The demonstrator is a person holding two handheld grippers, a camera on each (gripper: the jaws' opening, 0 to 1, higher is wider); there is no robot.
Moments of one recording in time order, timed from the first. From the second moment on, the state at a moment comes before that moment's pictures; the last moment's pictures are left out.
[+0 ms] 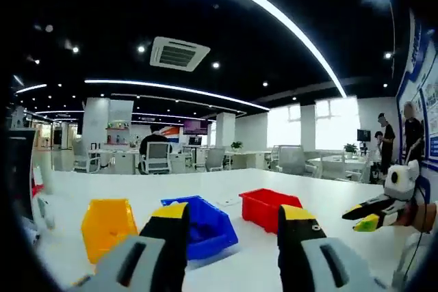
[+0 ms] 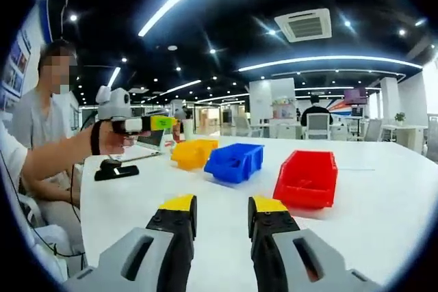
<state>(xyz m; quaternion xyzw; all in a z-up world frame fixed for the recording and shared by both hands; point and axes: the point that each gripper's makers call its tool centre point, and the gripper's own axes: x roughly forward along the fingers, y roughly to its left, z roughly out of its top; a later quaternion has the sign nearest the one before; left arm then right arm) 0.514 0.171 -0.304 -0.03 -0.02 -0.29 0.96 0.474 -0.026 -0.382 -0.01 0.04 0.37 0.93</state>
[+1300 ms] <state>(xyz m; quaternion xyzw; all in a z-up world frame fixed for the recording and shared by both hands) 0.433 0.214 -0.358 -0.03 0.02 -0.26 0.96 0.456 -0.047 -0.352 -0.04 0.01 0.35 0.94</state>
